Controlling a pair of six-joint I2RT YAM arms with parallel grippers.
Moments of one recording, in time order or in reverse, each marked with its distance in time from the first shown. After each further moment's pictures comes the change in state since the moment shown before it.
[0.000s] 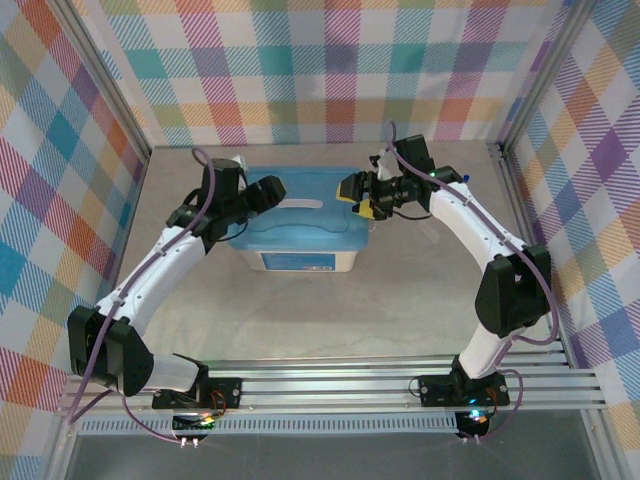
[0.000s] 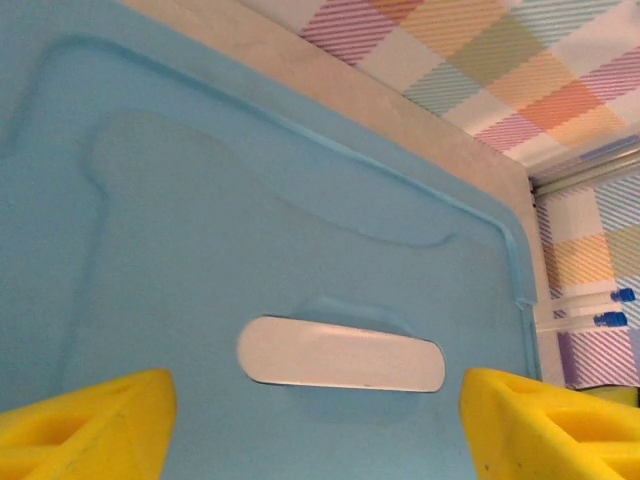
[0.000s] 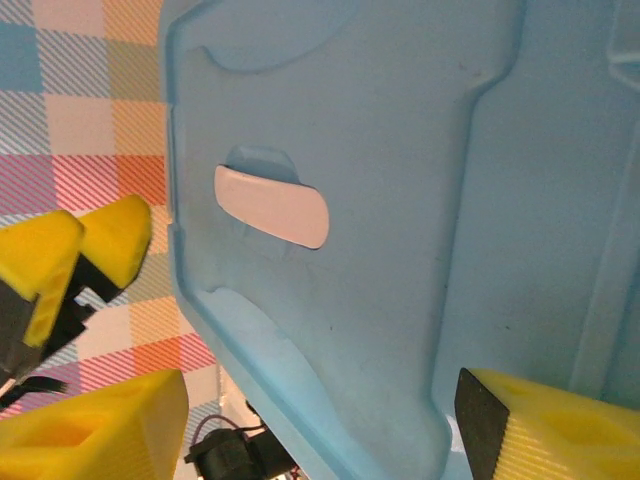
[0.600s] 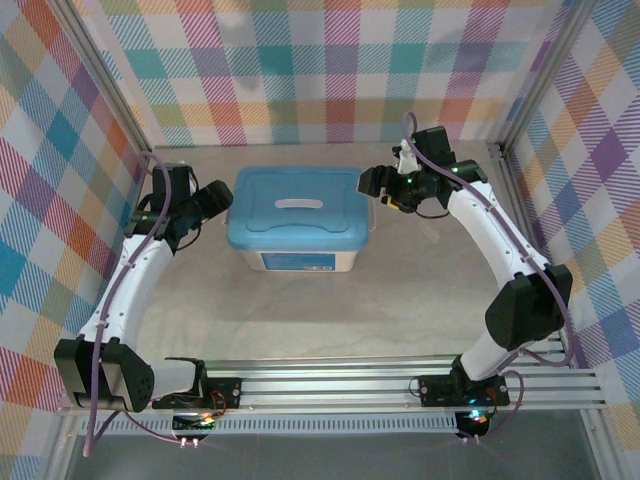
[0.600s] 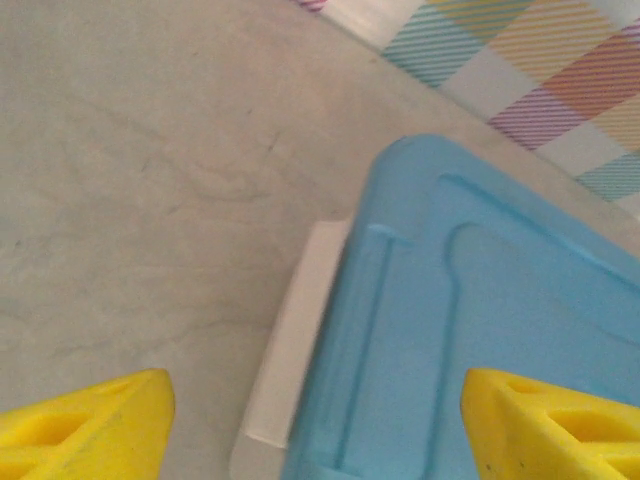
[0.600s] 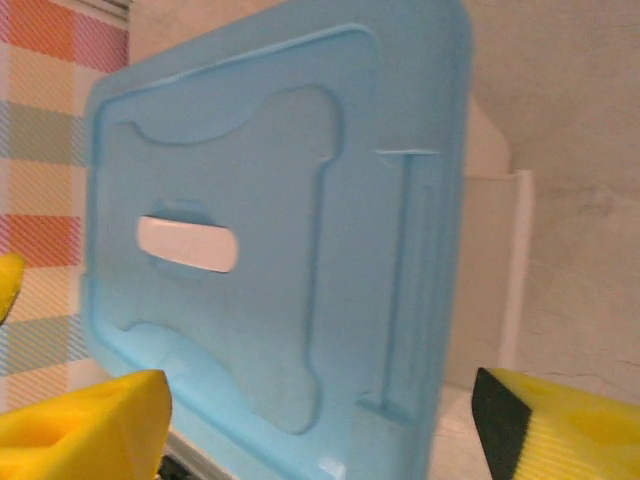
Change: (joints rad) left arm 0.262 -0.098 -0.039 -0.188 -0.071 0.138; right arm -0.049 -0.097 0.035 -0.164 0.246 -0.120
